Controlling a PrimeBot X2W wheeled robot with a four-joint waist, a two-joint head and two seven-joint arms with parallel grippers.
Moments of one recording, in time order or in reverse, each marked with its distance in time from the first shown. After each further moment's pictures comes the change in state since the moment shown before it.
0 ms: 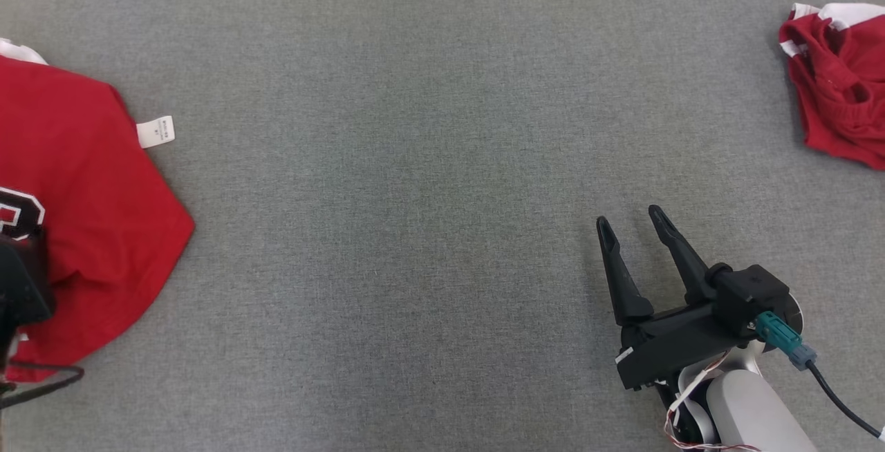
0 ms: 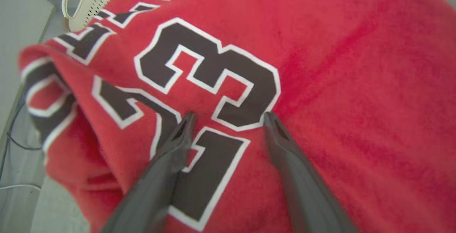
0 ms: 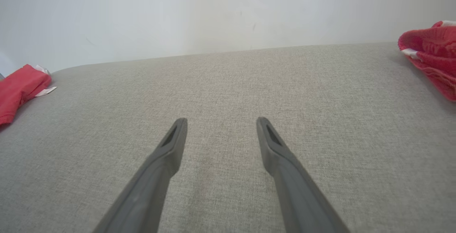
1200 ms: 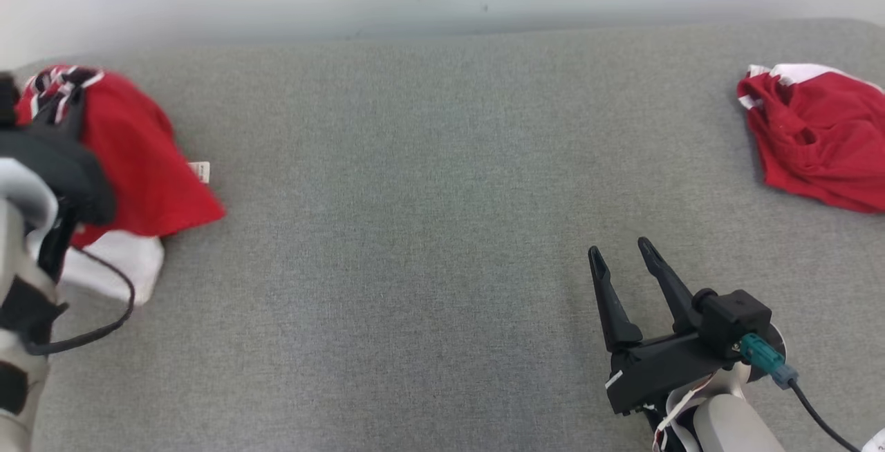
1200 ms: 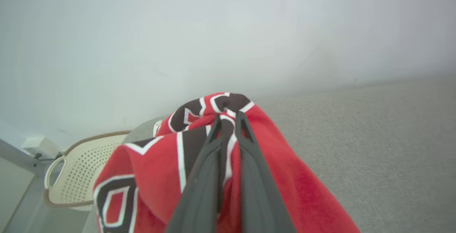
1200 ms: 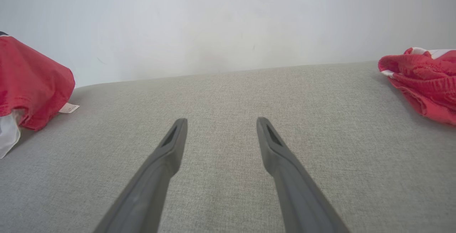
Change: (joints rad) left arm -0.122 -0.070 -0.175 -0.132 0.003 -0.033 -0.203; right arm 0.038 0.039 -0.009 0.048 0.004 0.000 -0.002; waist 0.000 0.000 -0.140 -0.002
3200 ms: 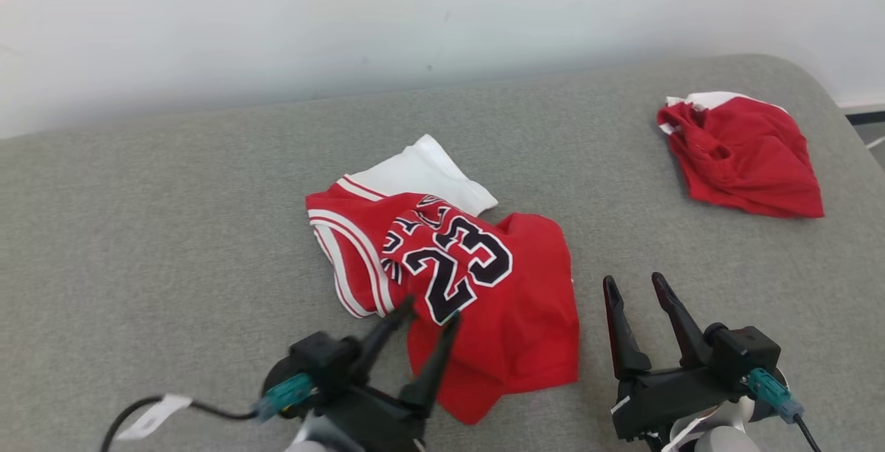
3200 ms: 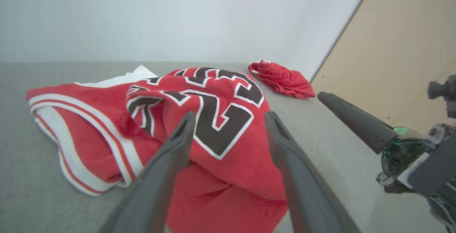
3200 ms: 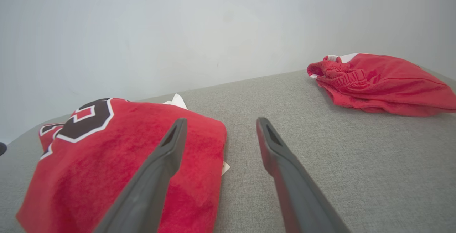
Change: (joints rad) left arm 0.690 -0.236 -0.420 -0.814 -0.281 0.118 -0.082; right arm 0.063 0.051 -0.065 0.050 0.002 0.000 -0.052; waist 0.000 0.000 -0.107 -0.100
